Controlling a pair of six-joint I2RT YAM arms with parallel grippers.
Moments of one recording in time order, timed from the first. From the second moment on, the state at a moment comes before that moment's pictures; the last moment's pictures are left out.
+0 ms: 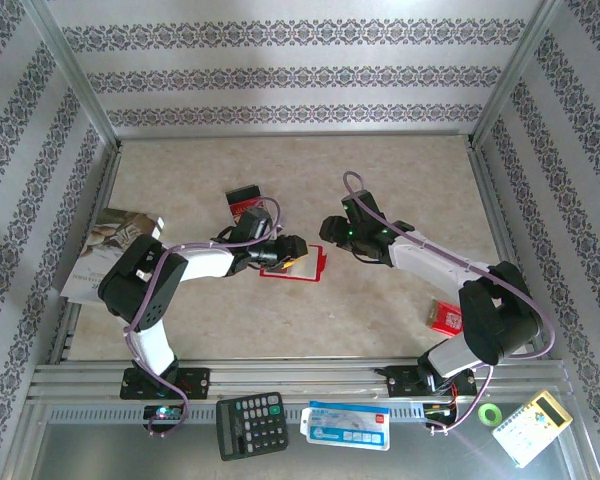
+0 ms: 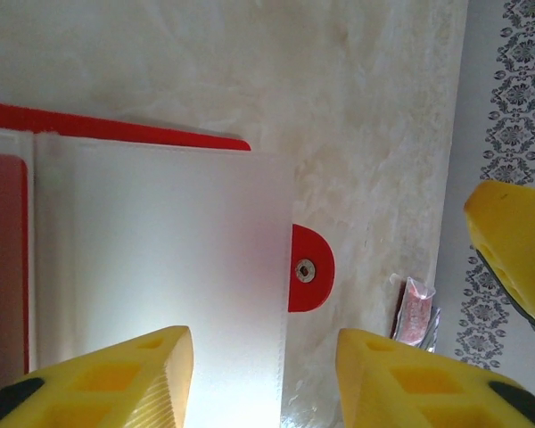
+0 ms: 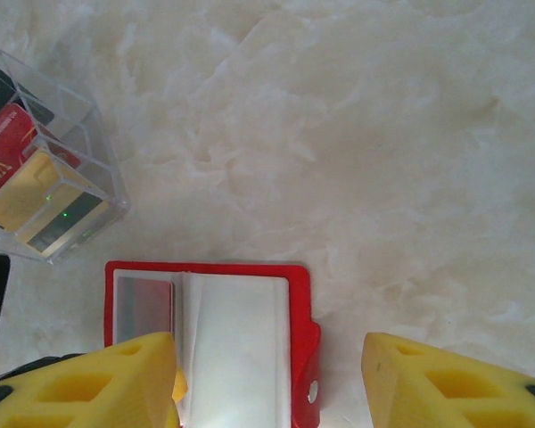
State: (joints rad) left arm -0.54 1.78 0.86 0.21 0.55 -0.96; right arm 0.52 1.50 0.93 -0.29 -0.05 0.81
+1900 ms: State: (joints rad) left arm -0.38 1.82 1.07 -0.42 0.41 -0.47; right arm 0.67 1.86 1.02 -0.07 -0.31 0.97
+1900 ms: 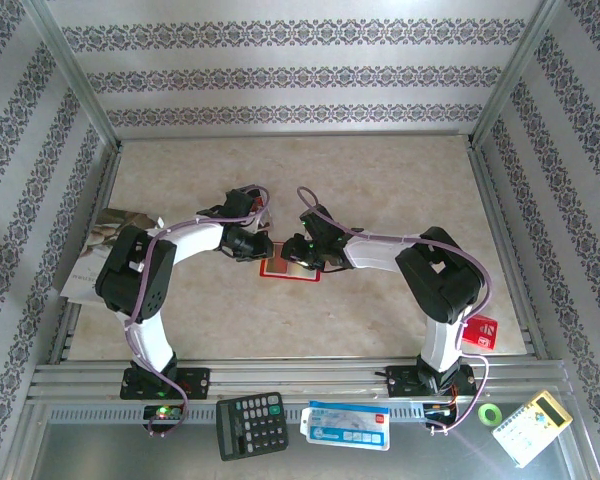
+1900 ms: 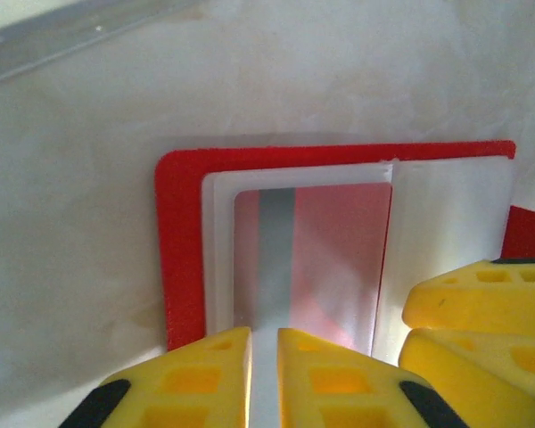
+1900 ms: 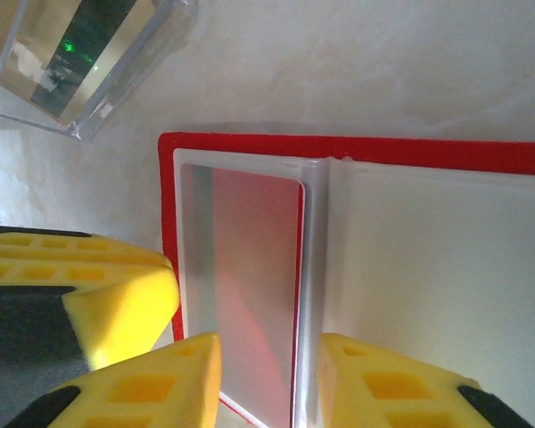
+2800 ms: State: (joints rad) left arm -0.39 1.84 1.09 -0.45 0.38 -0.44; right arm 0.67 1.86 1.02 -0.05 -0.34 0.97
